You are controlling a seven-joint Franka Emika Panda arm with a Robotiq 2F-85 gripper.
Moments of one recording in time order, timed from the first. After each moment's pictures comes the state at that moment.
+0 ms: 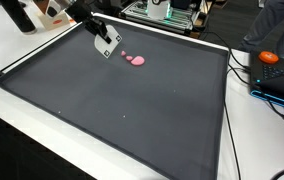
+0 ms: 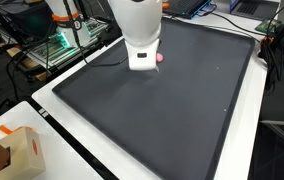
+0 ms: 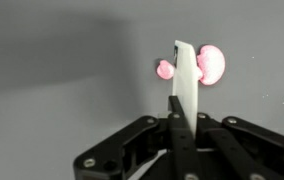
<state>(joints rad) -0.22 0.42 -0.01 -1.92 0.41 1.92 -0.28</state>
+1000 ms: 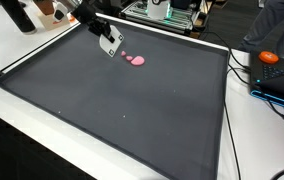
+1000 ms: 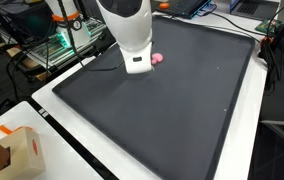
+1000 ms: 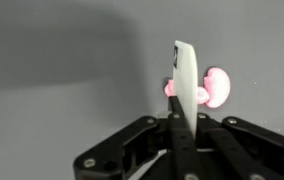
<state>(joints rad) -0.23 0.41 -0.01 -1.98 0.42 1.93 -0.43</state>
